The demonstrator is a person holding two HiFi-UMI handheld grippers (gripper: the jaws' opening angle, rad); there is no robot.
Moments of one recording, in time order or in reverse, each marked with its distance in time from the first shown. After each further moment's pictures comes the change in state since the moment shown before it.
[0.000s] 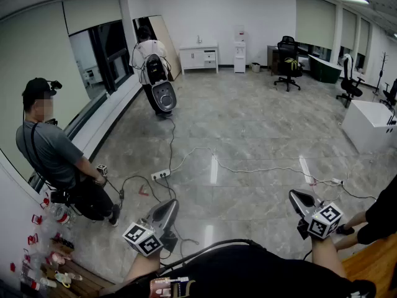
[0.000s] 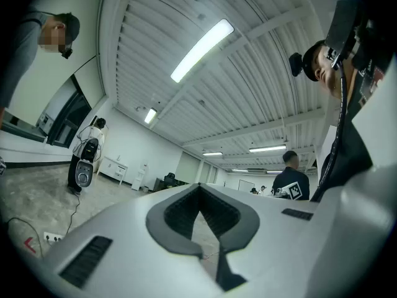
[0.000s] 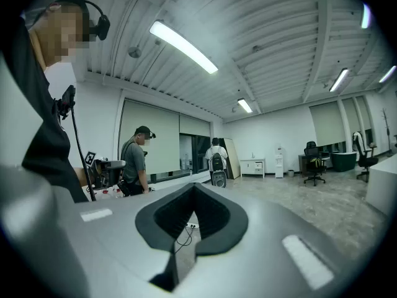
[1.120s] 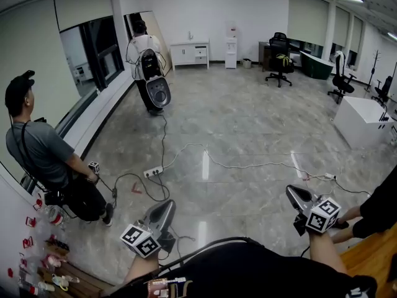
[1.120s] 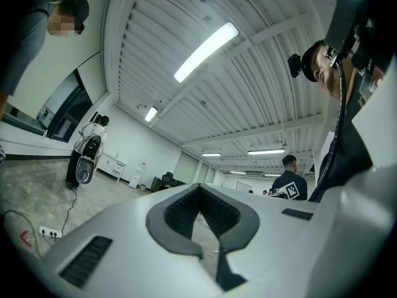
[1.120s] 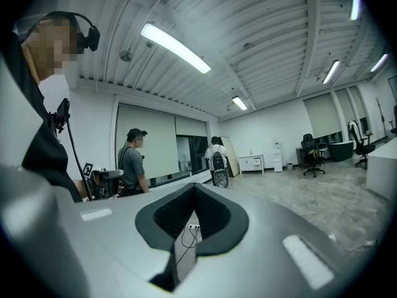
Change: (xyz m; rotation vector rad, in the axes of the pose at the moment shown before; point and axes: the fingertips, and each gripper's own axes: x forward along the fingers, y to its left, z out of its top) left arm -0.015 0.021 -0.008 -0.033 0.000 -0.020; right arm 0.016 0.012 -0.003 0.081 -0.009 -0.014
